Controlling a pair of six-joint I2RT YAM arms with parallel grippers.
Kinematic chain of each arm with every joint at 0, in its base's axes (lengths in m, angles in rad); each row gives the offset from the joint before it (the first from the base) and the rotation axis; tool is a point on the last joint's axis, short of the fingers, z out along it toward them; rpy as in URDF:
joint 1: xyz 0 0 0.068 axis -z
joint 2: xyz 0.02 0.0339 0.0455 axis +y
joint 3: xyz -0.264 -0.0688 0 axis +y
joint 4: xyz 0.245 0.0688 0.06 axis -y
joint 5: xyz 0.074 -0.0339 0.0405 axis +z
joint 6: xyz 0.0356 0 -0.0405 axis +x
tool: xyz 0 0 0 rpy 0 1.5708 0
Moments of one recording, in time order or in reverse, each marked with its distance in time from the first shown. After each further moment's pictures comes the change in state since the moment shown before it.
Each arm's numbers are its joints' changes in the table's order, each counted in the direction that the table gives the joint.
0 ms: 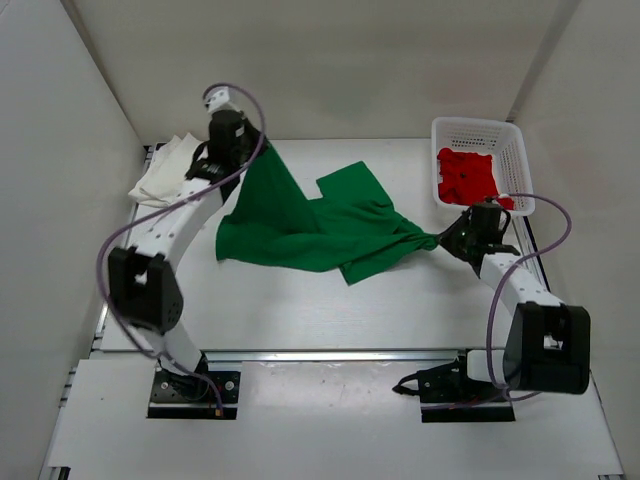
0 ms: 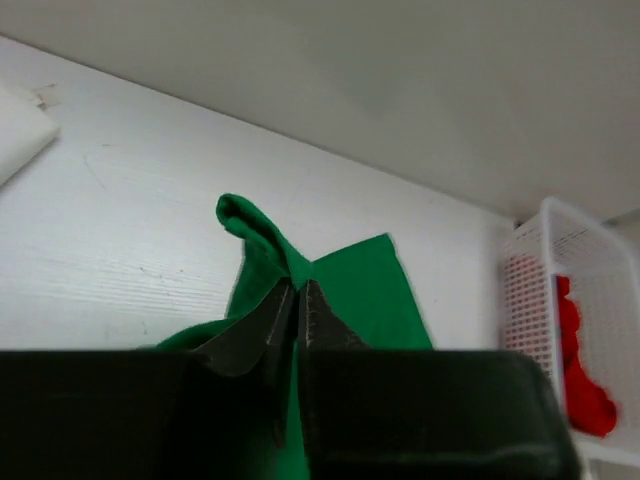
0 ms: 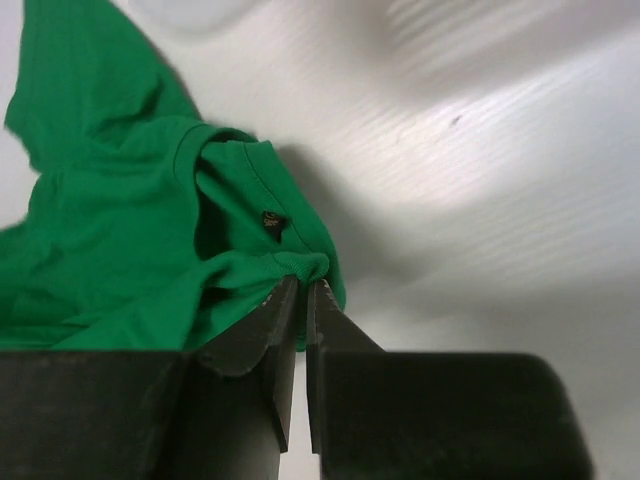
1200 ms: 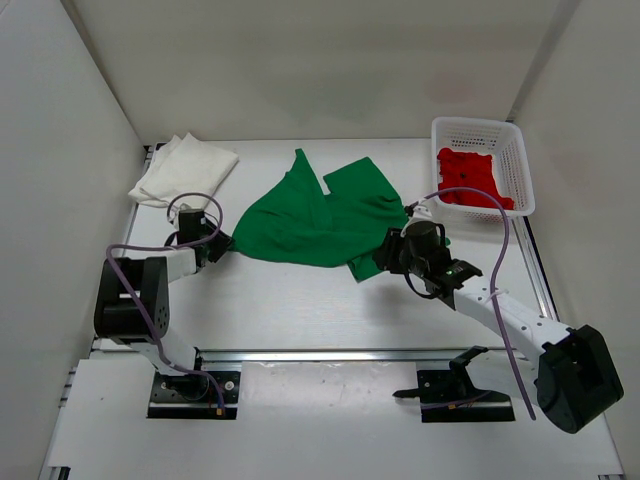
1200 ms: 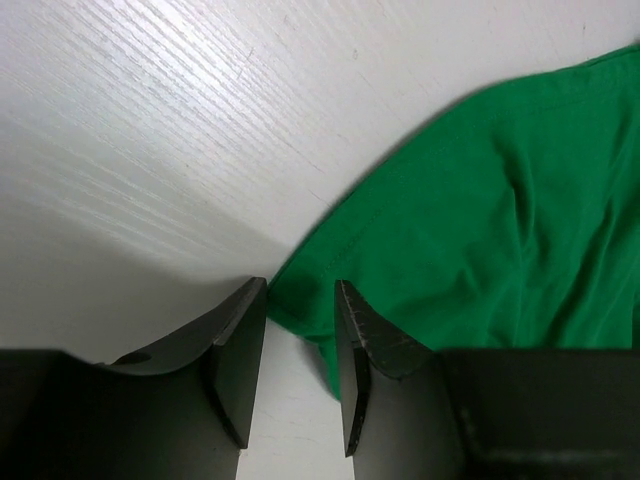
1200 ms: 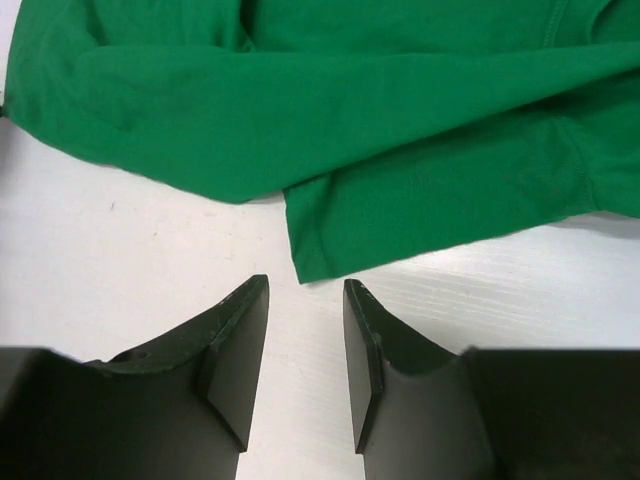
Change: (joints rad) left arm -0.288 -0.032 0.787 0.249 -0.203 -0.232; right arm -0.578 -0.156 0.051 0.000 -0.154 -0.122
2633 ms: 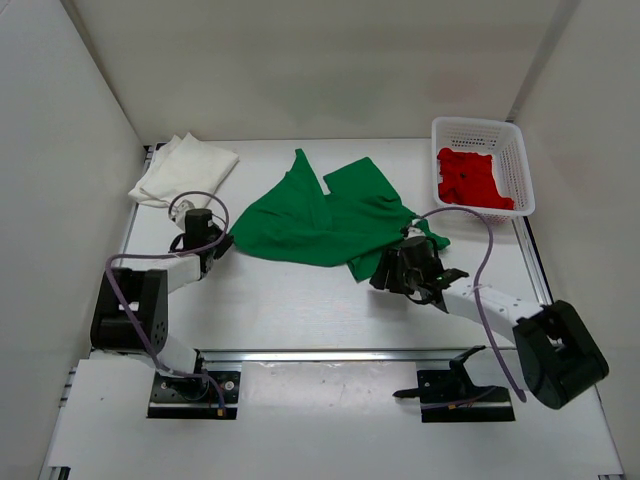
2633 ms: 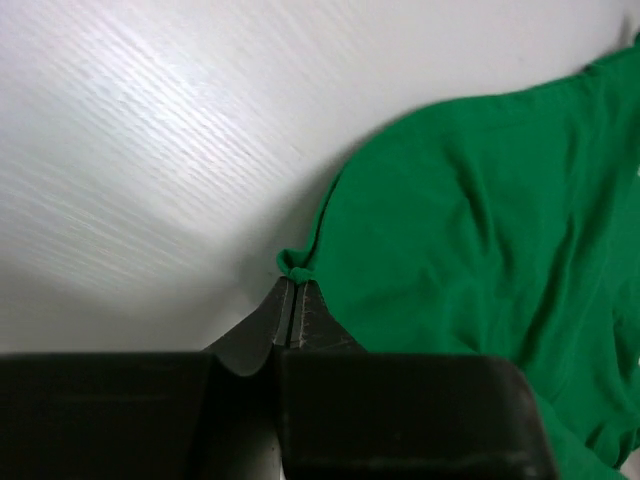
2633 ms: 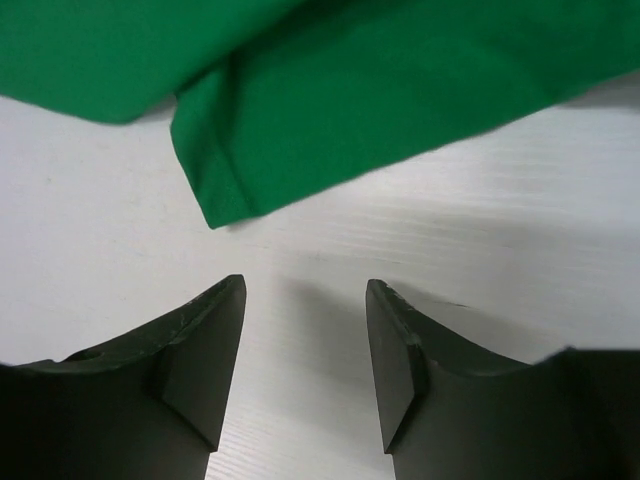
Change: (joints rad) left arm 0.056 -0.060 0.045 0.070 0.116 -0.035; right arm 0.040 0.094 0.133 0.055 0.086 0.052
